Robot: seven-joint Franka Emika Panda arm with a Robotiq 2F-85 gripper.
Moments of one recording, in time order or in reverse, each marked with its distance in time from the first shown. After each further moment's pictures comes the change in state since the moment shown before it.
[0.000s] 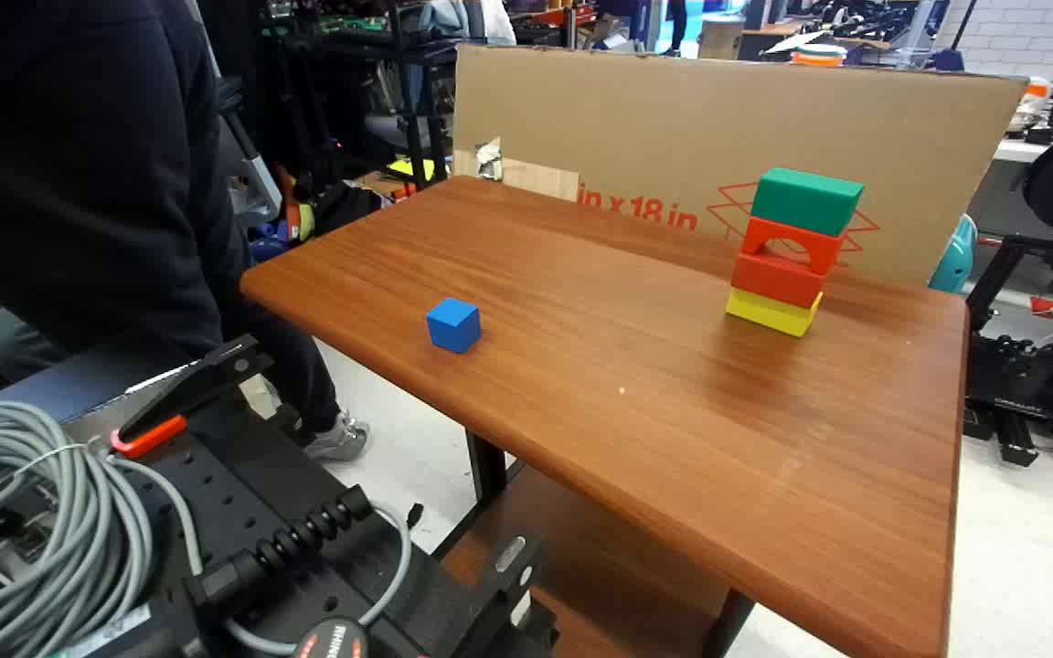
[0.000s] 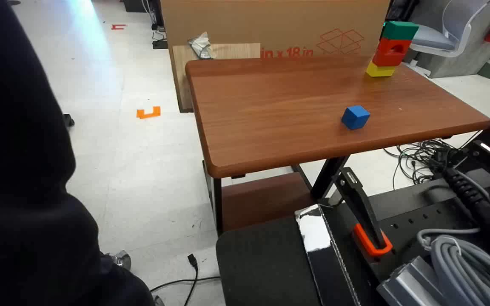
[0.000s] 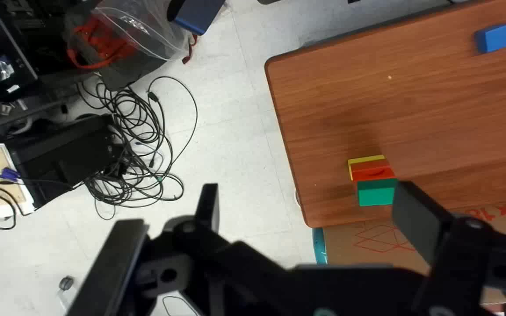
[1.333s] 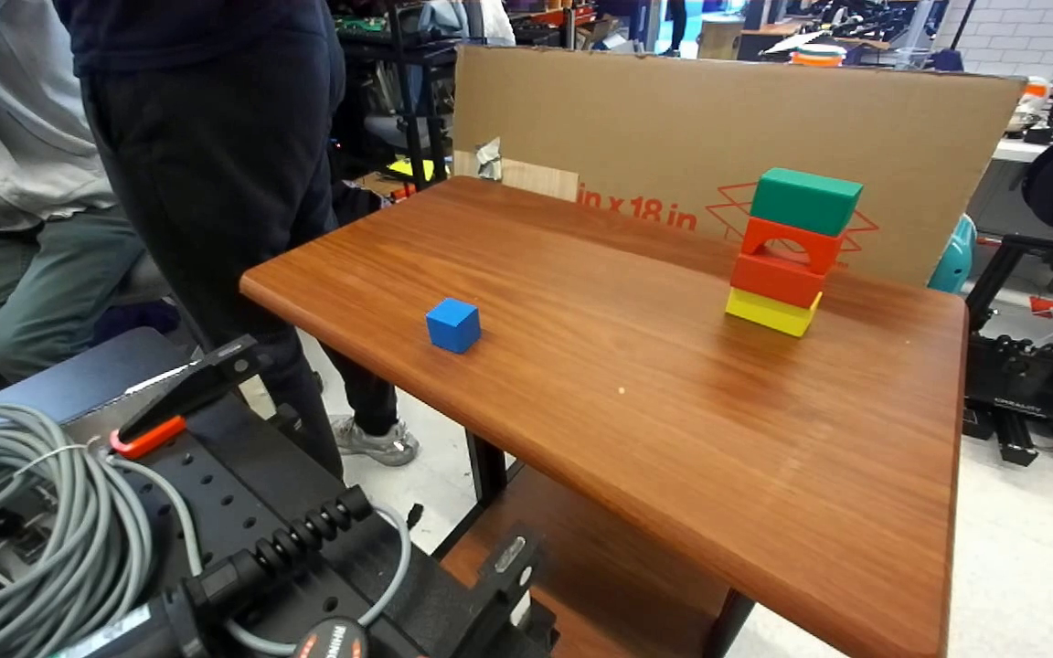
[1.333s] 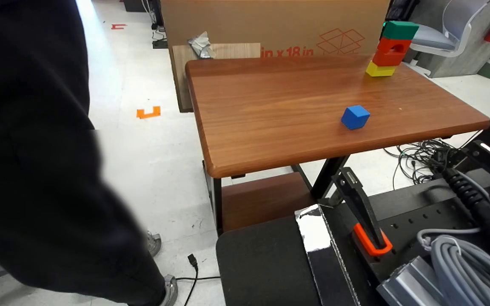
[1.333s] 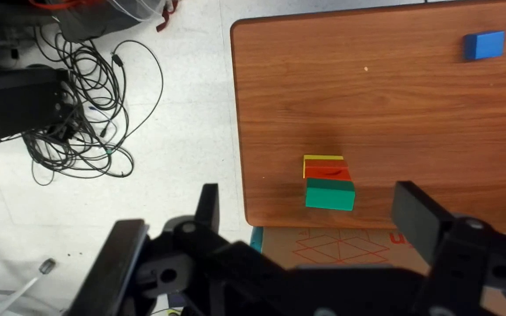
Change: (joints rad) arm 0.070 0.185 0.012 0.018 0.039 0.149 -0.120
